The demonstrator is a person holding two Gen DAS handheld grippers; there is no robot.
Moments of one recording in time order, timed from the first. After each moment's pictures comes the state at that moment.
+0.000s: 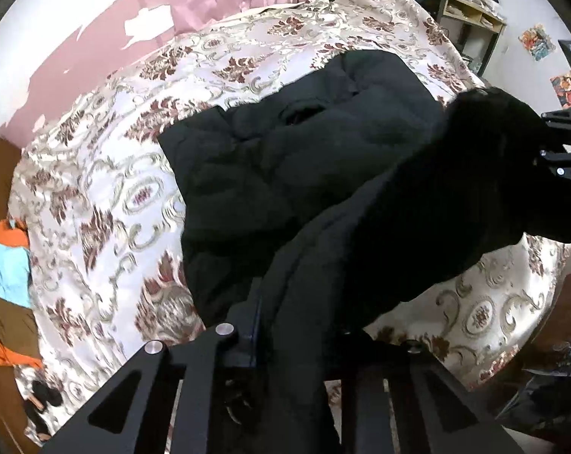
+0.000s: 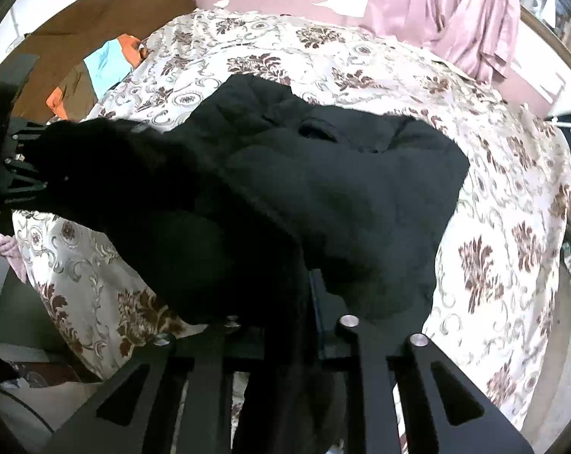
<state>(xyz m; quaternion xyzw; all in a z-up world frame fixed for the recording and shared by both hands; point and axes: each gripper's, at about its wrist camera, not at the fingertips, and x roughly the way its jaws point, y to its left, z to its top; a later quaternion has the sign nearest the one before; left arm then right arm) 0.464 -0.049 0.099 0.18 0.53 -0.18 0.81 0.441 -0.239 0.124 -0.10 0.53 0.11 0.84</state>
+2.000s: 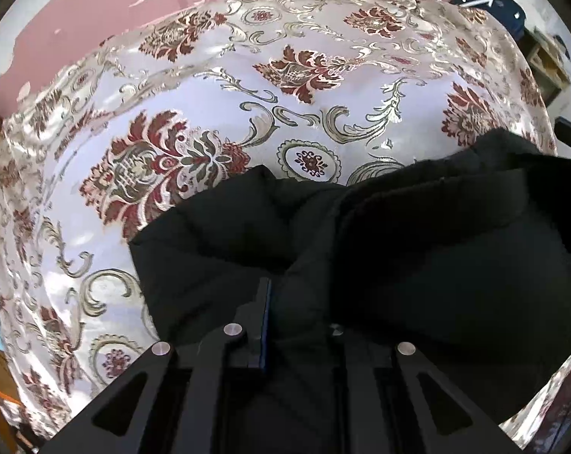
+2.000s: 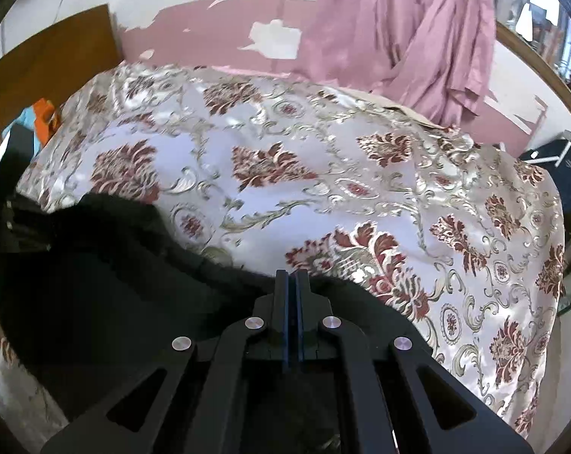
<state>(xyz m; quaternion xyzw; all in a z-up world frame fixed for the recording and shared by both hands) 0.752 -0.086 -0.003 0.10 0.58 -0.13 0.79 0.721 -0.304 0.078 -0.08 0.44 0.01 0.89</state>
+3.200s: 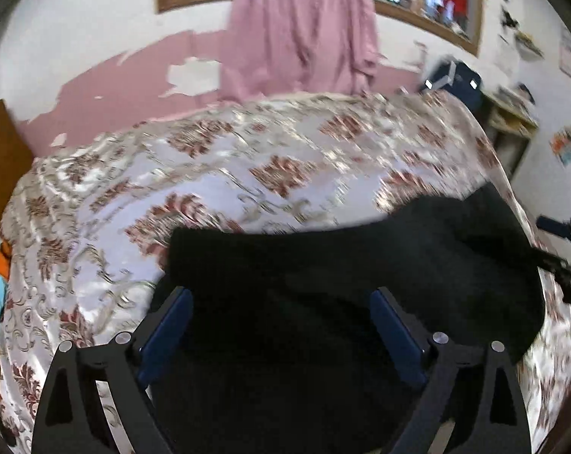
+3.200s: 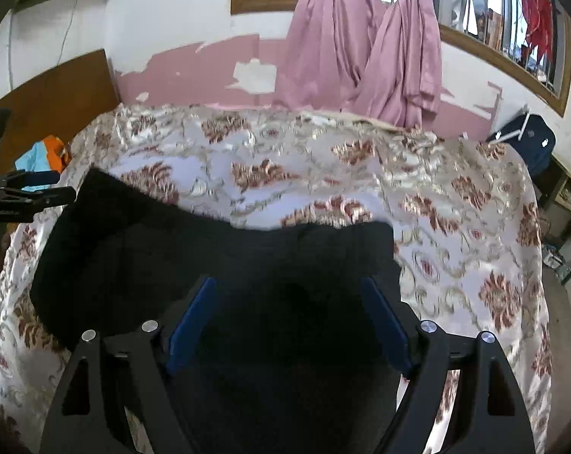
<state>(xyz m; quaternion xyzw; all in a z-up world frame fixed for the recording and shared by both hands) 0.631 -0.080 0.084 0.06 0.41 -0.16 0.90 0.570 -0.320 0.095 -0.03 0.39 -0.02 0.92</state>
